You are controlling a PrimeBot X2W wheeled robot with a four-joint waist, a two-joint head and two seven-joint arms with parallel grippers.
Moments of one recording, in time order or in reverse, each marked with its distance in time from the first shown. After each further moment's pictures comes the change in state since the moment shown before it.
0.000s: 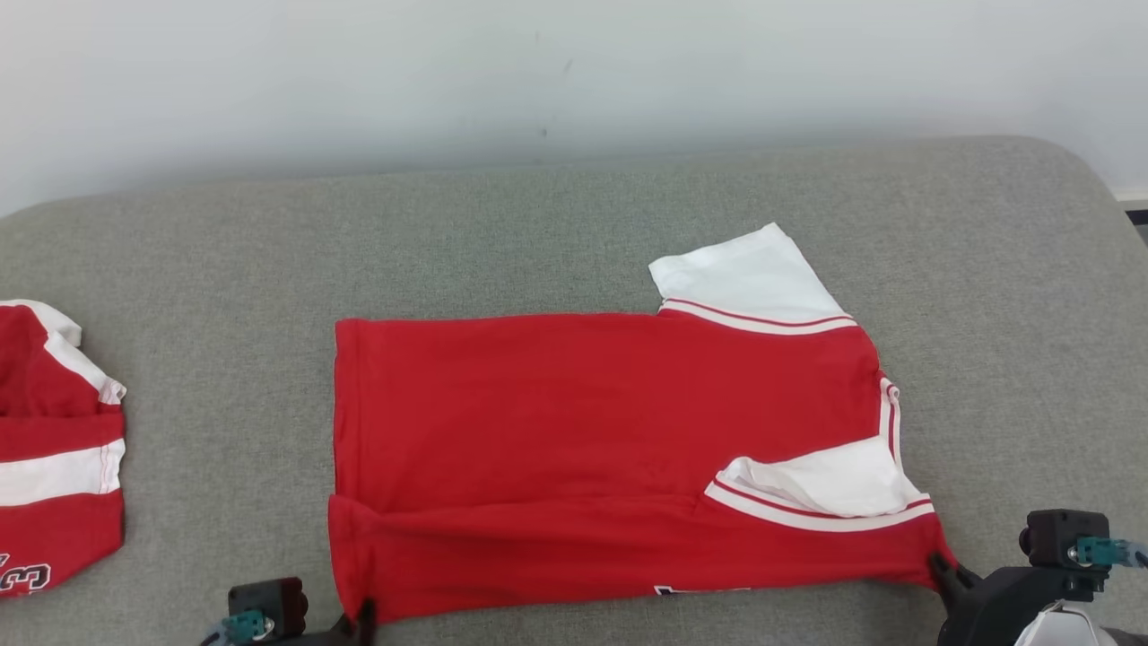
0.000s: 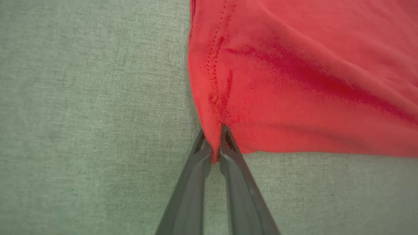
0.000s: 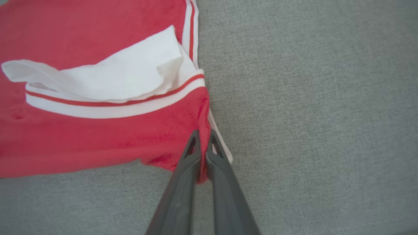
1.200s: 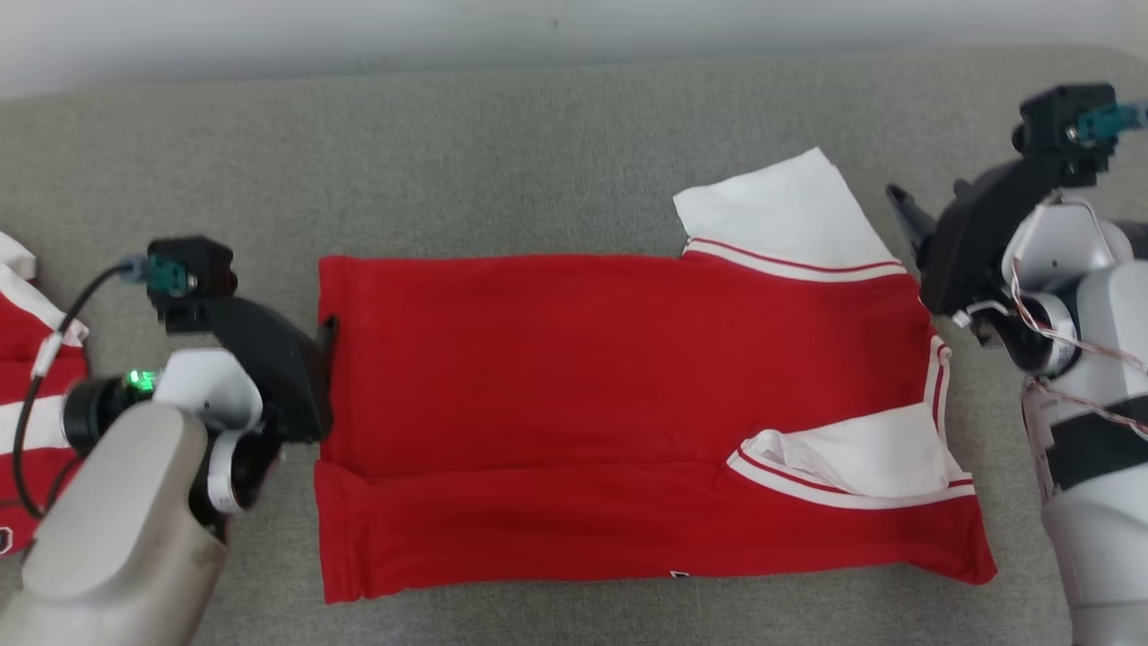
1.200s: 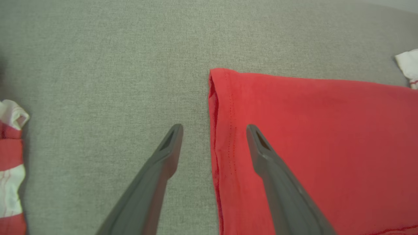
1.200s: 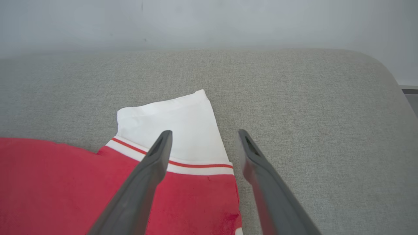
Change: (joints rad) left arm -0.547 0.093 -0.003 0.075 -0.023 -0.041 0.365; right arm -0.756 -0.100 0.134 0.300 -0.030 0.000 0.168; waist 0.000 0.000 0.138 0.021
